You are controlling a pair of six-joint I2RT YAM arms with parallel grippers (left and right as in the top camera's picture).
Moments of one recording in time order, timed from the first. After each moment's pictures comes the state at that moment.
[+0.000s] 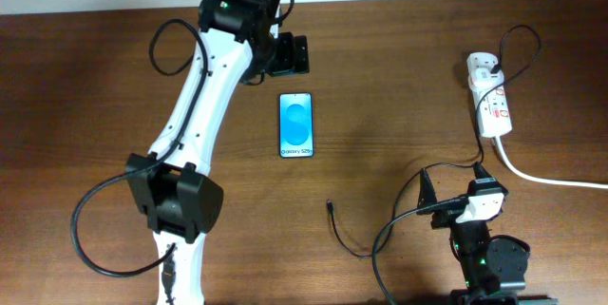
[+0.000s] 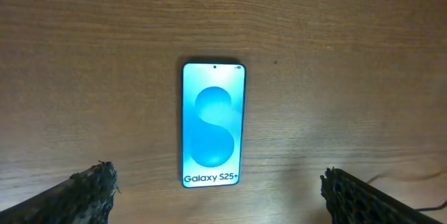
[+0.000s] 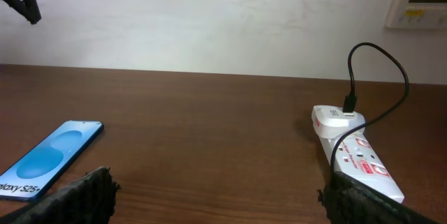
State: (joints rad) left arm -0.37 2.21 2.34 -1.36 0.09 -0.41; right arm -0.02 0.01 0.01 -0.07 -0.10 0.00
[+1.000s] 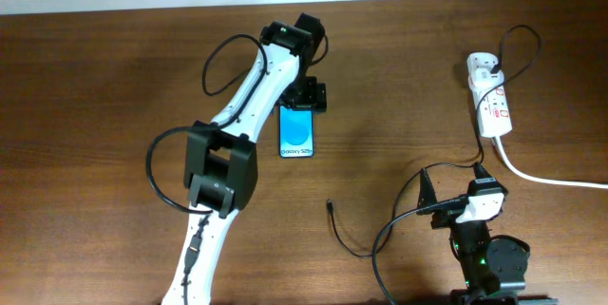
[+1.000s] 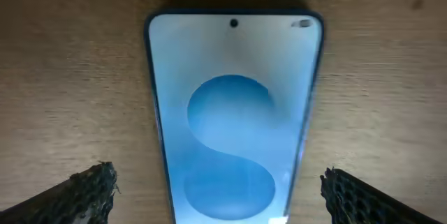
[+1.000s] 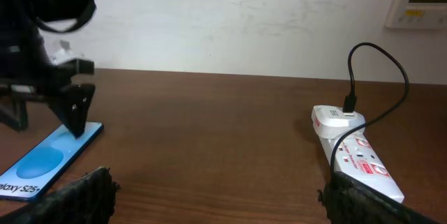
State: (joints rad) left arm -0.46 2.51 2.35 -1.39 -0.01 -0.43; right arm -0.02 0.01 0.01 -0.07 -0.10 0.00
